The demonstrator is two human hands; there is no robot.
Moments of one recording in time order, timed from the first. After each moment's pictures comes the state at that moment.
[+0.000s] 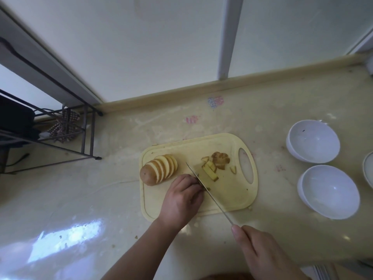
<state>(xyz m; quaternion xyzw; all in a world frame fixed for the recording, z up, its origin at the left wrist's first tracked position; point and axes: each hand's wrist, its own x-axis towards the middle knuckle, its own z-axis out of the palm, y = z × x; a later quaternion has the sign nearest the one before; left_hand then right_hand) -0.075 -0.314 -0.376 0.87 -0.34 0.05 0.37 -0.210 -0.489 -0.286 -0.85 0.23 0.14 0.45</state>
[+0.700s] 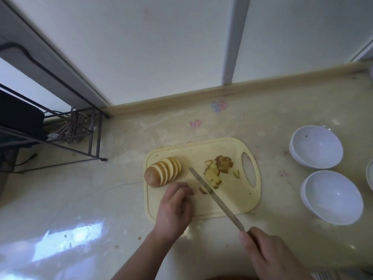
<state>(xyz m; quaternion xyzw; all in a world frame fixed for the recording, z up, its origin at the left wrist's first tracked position) -0.091 -0.291 -0.360 0.88 -0.24 0.04 0.42 -0.210 -0.507 -0.282 -0.86 0.20 0.25 0.40</state>
